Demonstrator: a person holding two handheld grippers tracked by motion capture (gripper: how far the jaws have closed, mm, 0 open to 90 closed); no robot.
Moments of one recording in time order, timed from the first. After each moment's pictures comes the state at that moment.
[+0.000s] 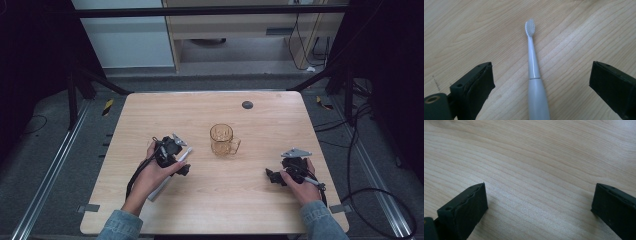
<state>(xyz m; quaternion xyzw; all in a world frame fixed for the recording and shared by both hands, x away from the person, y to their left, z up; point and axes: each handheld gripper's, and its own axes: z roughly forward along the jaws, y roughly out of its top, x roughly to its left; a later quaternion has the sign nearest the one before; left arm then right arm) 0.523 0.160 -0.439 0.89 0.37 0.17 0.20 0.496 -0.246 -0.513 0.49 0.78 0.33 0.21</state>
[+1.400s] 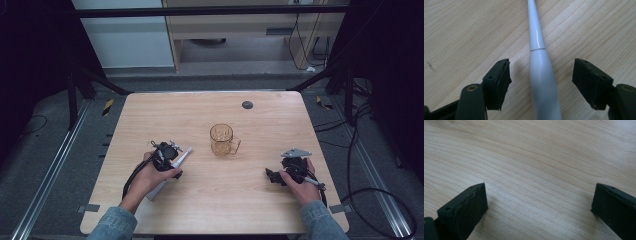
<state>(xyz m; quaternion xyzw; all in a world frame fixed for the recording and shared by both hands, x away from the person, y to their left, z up) 0.527 0.177 -0.464 0.90 0.38 0.12 0.15 0.496 -0.246 -0.513 0.49 0.78 0.33 0.21</state>
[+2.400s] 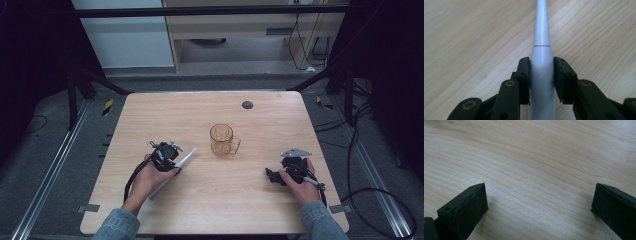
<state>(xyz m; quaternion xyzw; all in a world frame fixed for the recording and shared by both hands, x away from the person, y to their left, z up) 0.525 0.177 -0.461 0.90 0.38 0.10 0.17 0.496 -0.245 -0.513 0.49 0.78 0.33 0.21</state>
